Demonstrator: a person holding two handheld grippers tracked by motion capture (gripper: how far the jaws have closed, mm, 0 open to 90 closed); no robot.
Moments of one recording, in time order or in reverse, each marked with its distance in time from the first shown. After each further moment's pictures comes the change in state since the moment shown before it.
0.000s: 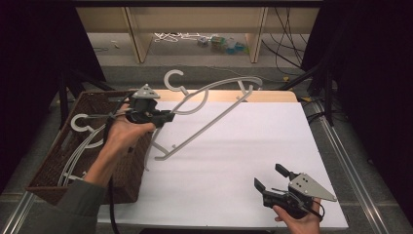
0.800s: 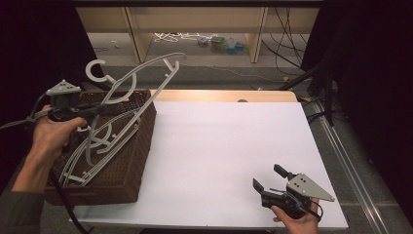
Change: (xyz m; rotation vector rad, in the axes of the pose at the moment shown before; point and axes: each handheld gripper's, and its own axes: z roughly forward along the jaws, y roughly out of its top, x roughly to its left) left arm 0.107 -0.062 -0.102 -0.062 0.278 -0.179; right arm 0.003 -0.001 0.002 0.027 -0.001 0.003
